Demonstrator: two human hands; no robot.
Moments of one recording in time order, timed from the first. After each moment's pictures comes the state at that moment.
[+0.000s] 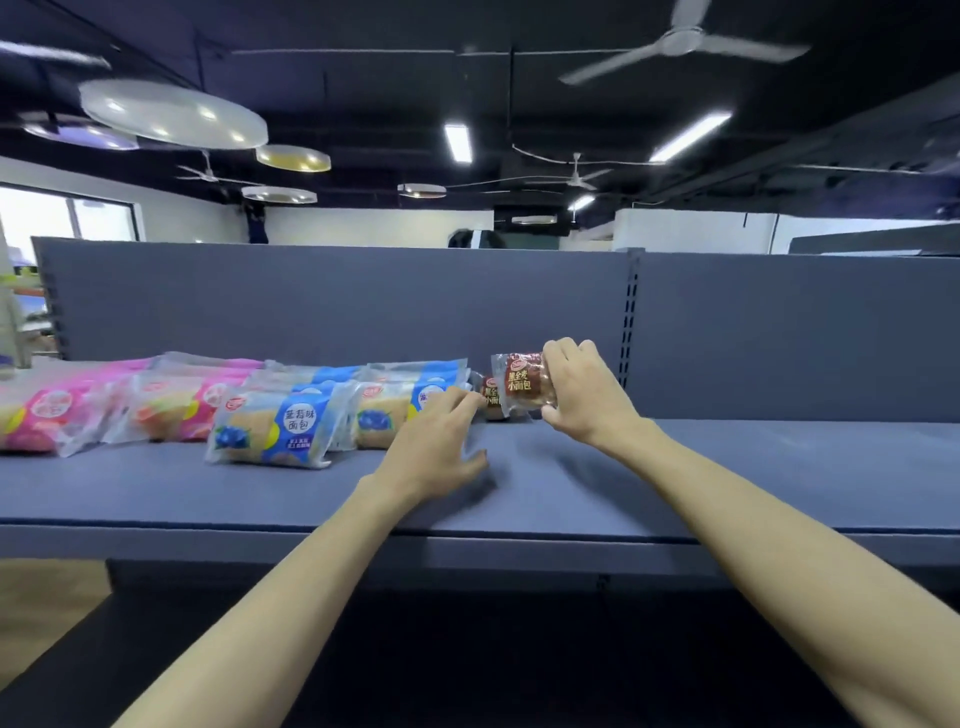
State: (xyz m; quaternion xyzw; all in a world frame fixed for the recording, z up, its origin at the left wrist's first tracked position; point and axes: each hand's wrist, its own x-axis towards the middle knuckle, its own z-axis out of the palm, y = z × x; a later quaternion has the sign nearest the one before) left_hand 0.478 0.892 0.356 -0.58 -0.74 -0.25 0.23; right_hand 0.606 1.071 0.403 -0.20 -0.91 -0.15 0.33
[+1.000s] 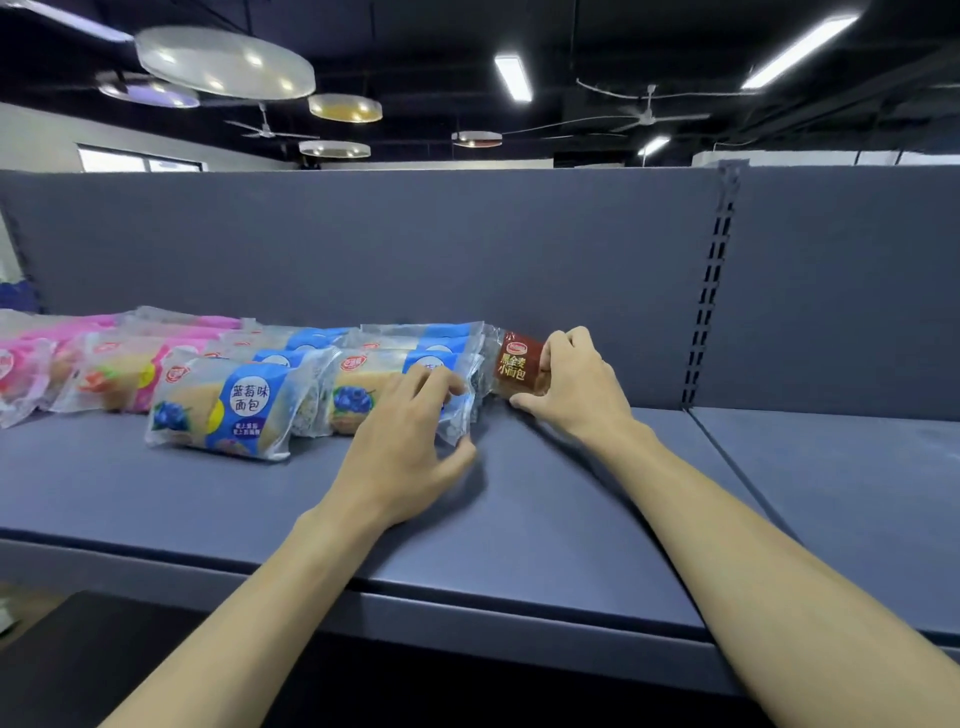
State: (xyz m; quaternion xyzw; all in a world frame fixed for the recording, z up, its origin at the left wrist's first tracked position) left_hand 0.452 0.913 0.330 -0.51 -0.76 -0.33 0.25; right_hand 0.522 1.119 0.354 -0.22 -0.91 0.12 0.33
